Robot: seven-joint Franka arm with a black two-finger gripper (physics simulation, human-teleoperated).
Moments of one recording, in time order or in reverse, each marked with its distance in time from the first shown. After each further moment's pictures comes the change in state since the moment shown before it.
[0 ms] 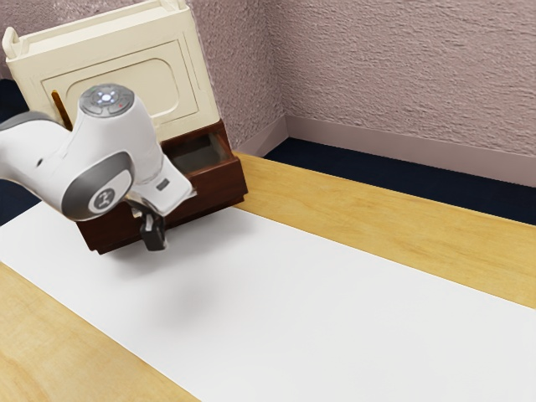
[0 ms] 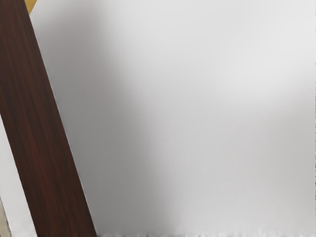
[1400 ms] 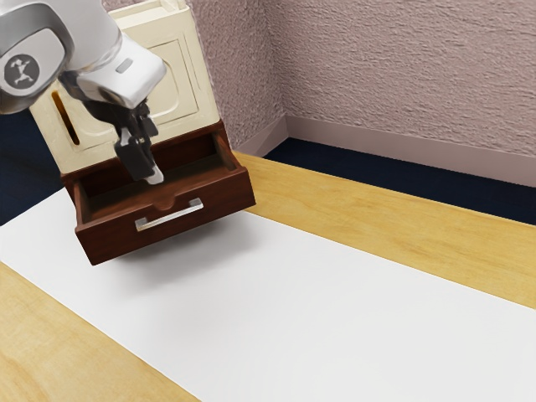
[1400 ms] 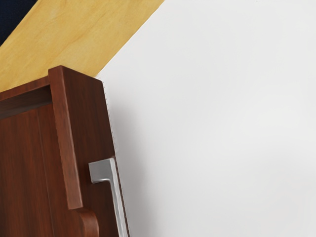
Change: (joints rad) arm 0.055 -0.142 -0.263 0.343 -0.174 -0.440 -0.078
